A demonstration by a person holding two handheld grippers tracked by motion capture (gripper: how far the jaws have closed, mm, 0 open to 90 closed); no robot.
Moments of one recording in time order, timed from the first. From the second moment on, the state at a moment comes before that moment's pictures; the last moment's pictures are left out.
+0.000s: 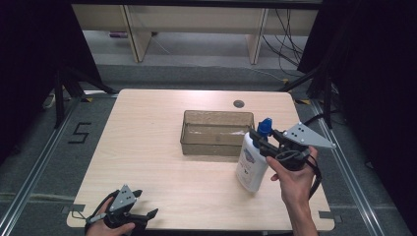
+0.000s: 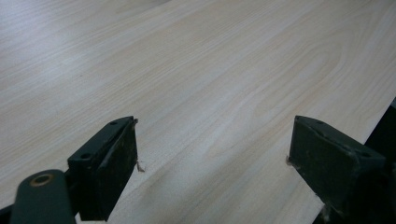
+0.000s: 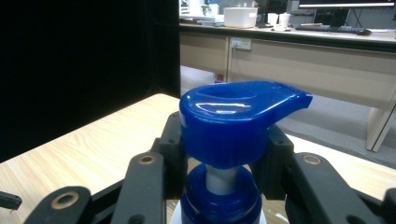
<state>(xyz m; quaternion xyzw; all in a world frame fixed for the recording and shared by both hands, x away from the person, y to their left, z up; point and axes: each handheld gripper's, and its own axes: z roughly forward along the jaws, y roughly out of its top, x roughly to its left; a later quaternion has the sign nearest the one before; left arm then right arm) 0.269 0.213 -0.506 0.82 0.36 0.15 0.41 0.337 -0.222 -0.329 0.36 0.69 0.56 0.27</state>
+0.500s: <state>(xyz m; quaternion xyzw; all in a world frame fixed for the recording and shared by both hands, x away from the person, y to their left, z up) 0.270 0.213 -0.507 0.82 0.37 0.15 0.41 0.345 -0.223 -0.310 0.35 0.69 0.57 0.28</state>
